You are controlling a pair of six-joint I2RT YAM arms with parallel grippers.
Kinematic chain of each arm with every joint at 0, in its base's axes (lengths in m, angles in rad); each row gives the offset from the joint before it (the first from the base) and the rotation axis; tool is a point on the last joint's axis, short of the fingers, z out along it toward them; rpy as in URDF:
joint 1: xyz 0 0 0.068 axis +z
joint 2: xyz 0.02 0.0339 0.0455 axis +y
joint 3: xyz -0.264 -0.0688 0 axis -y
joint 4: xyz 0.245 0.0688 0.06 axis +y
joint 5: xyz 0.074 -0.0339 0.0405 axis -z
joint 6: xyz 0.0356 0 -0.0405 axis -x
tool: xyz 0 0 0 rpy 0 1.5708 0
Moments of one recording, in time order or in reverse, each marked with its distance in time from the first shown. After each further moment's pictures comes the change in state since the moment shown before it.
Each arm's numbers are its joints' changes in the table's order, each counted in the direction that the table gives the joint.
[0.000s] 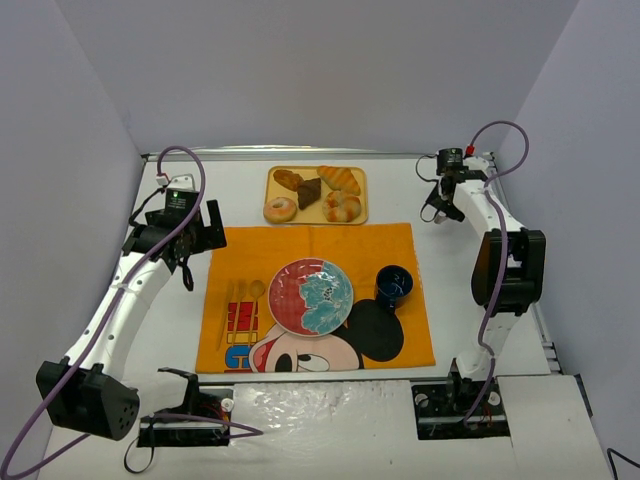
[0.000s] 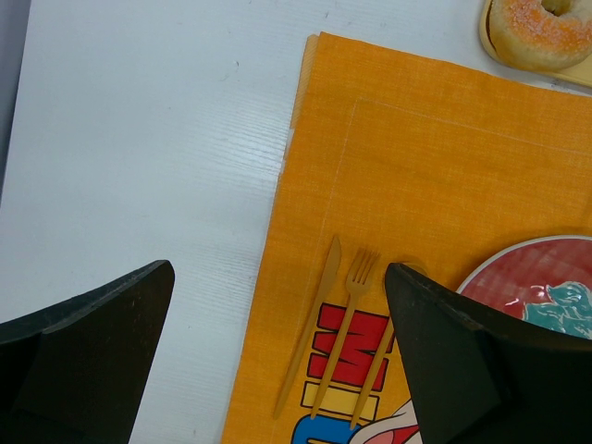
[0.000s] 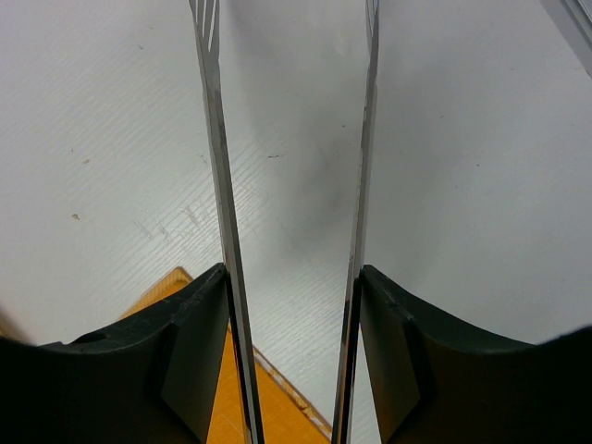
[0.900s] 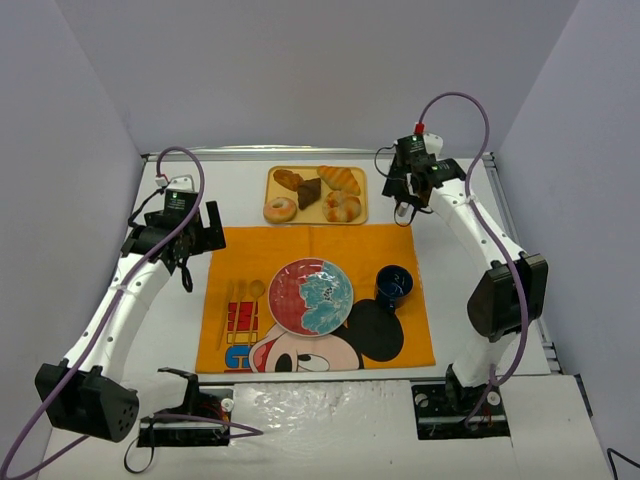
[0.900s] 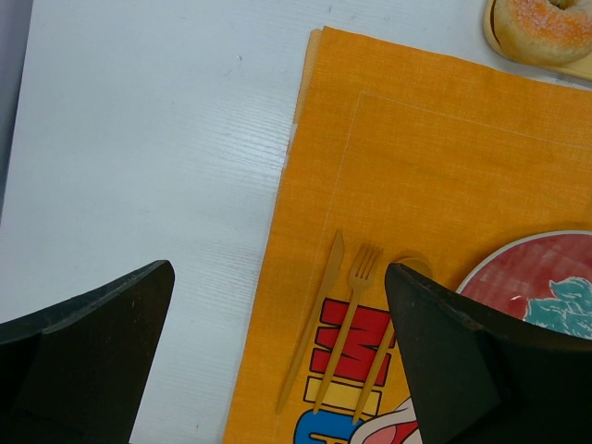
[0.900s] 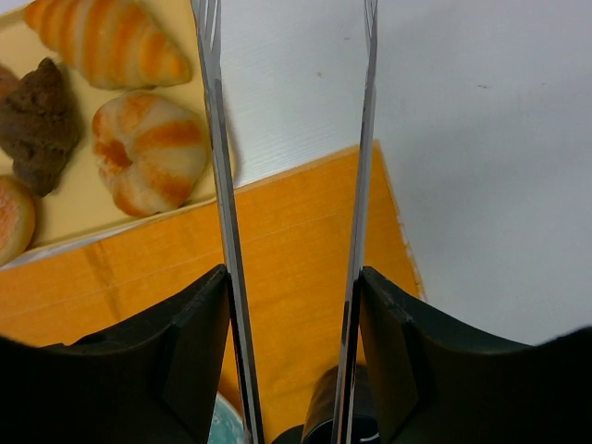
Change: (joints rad) left arm 0.000 -0.008 0.000 0.016 -0.001 0.000; right arm 0.279 -0.163 0.119 0.150 -0.104 0.052
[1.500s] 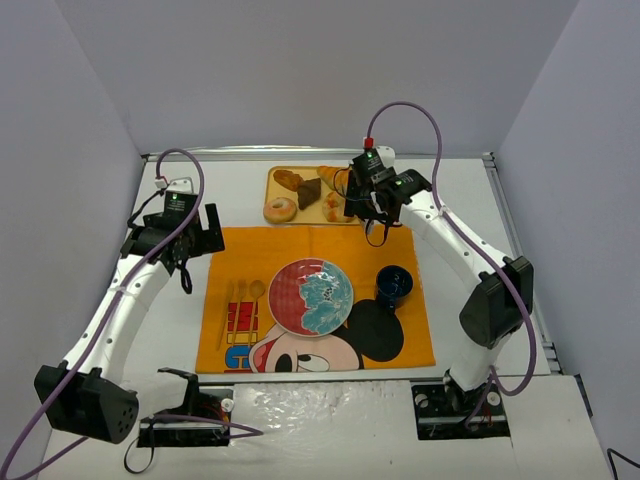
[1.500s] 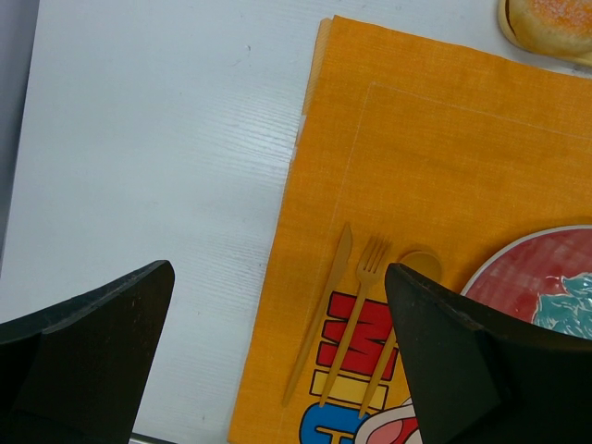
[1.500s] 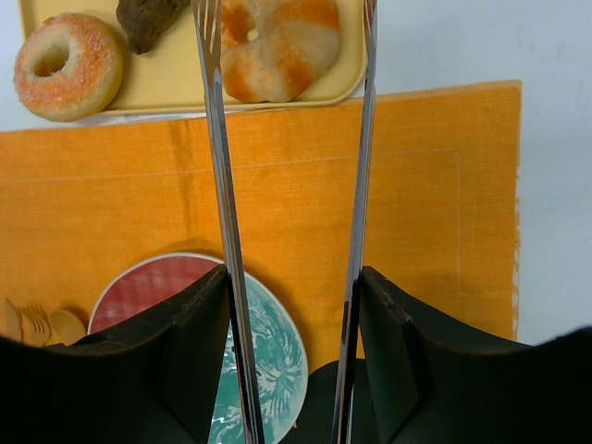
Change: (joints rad) left arm 0.000 -0.007 -0.002 0.023 -0.011 0.000; right arm 0.250 -0.009 0.014 0.056 -0.025 -0.002
